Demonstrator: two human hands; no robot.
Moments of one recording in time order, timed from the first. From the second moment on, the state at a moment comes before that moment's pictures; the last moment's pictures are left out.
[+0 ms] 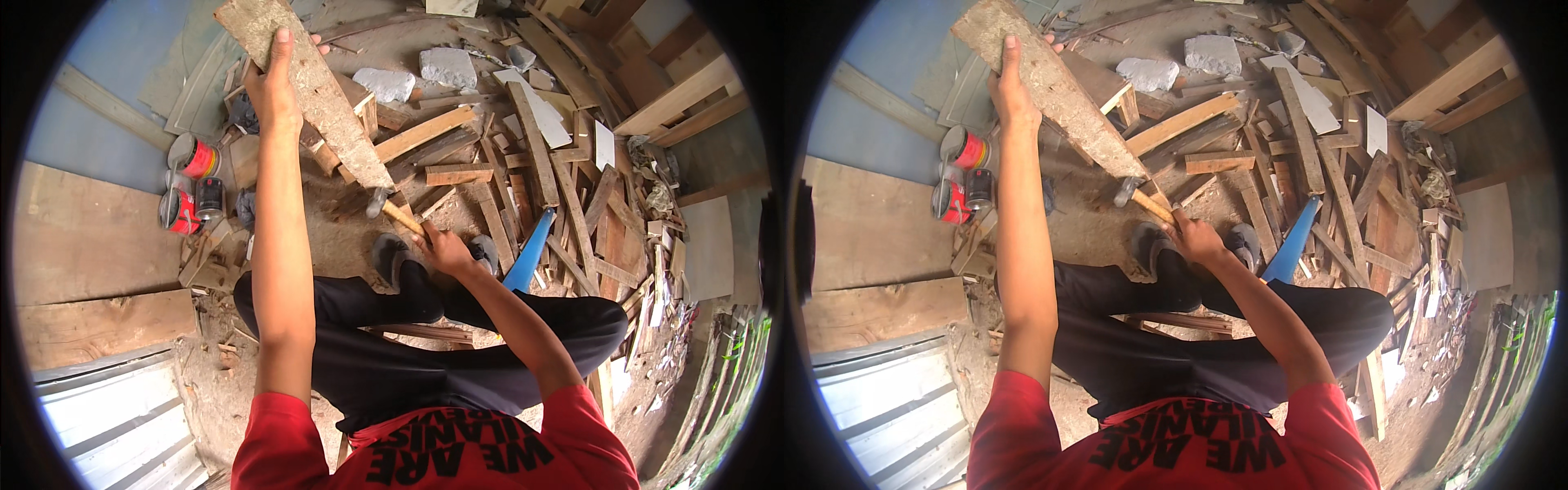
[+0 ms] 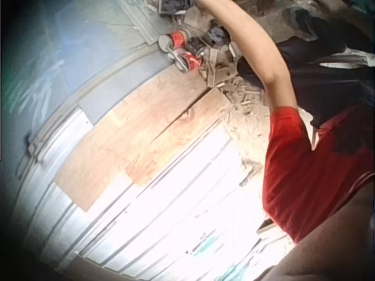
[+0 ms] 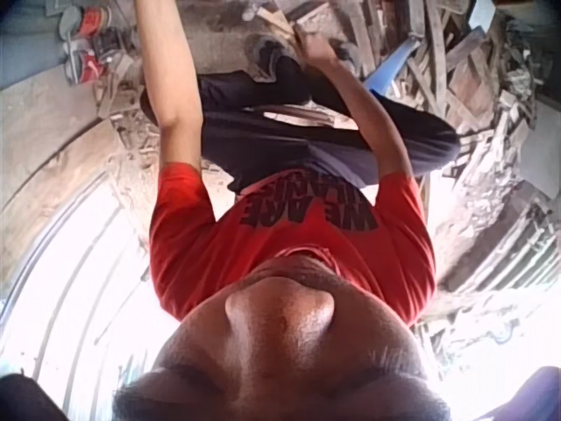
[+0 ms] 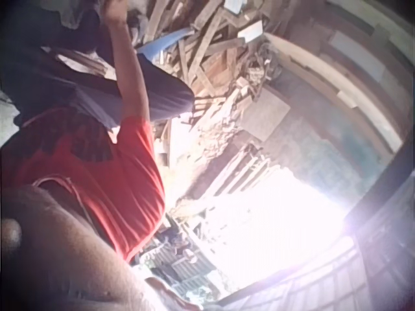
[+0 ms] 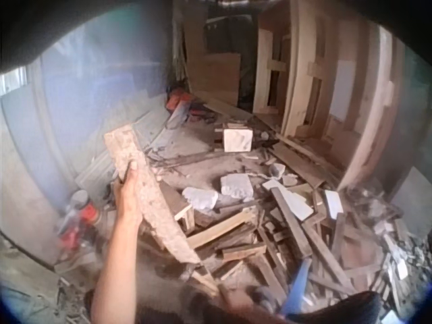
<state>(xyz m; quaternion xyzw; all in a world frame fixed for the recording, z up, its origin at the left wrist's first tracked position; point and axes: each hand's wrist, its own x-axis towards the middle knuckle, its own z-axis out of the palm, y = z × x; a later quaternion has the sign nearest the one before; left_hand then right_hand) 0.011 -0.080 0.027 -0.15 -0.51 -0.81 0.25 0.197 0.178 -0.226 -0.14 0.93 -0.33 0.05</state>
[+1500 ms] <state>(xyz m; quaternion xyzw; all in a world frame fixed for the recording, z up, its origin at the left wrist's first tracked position) 0.149 -0.380 -0.178 0.02 -0.34 -0.88 0.32 0.239 0.176 -0.291 0.24 0.79 -0.53 0.20</state>
